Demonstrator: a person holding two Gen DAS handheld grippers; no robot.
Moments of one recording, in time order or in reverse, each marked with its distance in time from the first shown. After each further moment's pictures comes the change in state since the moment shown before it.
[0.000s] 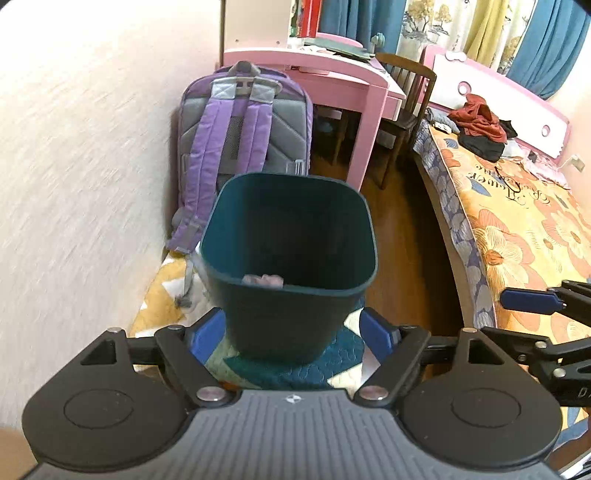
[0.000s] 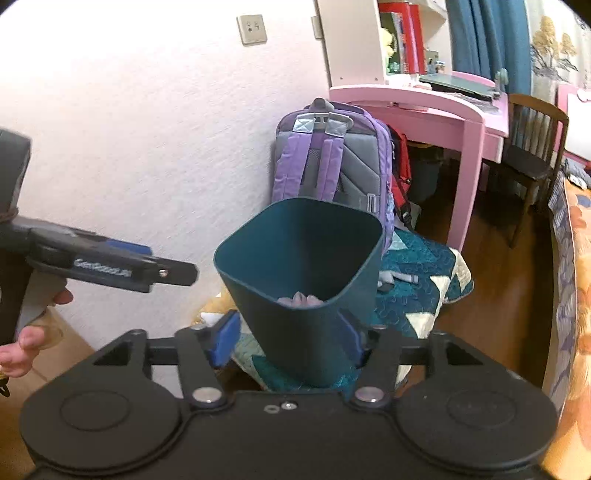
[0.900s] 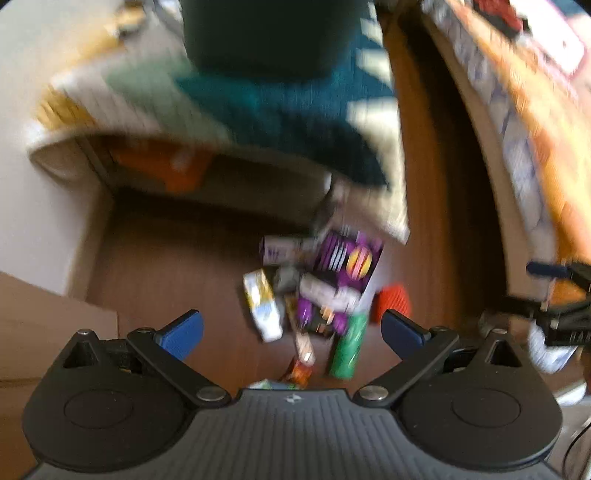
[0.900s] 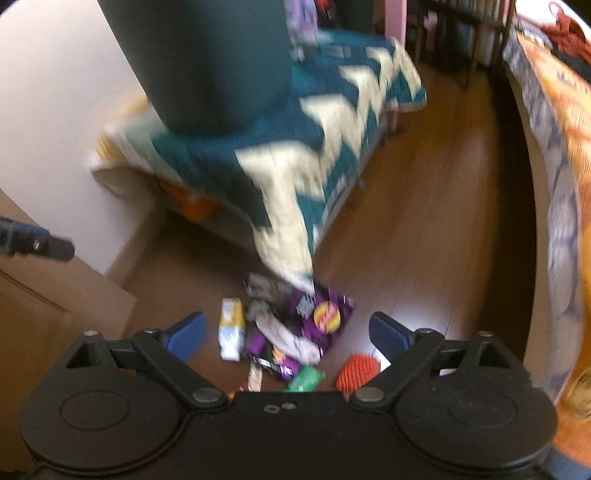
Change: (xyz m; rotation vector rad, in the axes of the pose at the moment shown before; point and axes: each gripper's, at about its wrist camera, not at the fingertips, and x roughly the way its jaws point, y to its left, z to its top) left arm 0.205 0.011 -0.310 -0.016 0.427 -0.095; right arm 0.118 -0.074 -0.321 0.134 0.335 -0.159
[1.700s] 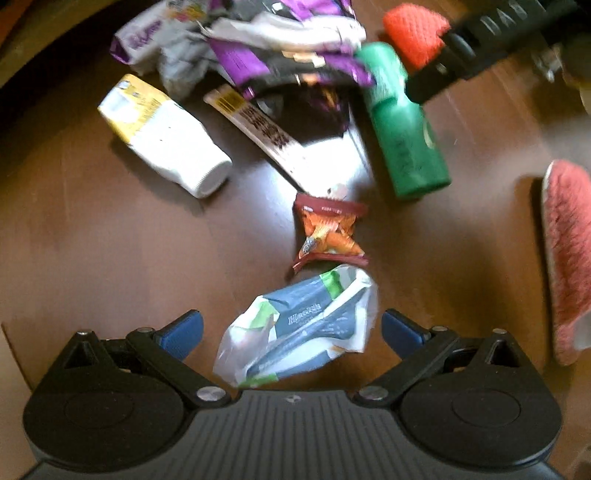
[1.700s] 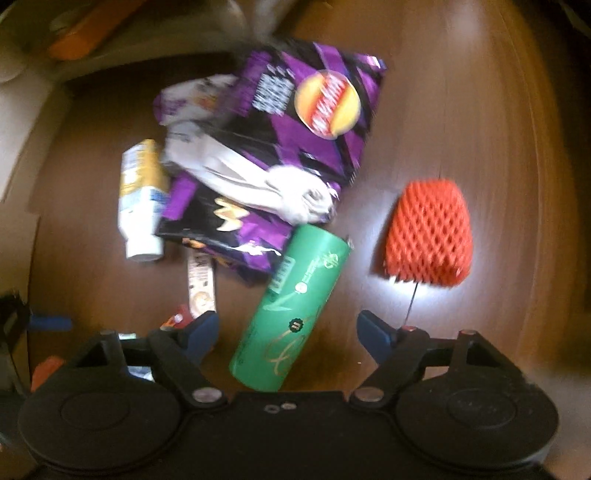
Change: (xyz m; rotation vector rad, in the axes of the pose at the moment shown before) left arm 0.322 -0.009 -0.184 0.523 0.260 0.043; right arm 0.290 -0.016 -0.166 0.221 0.292 -0.038
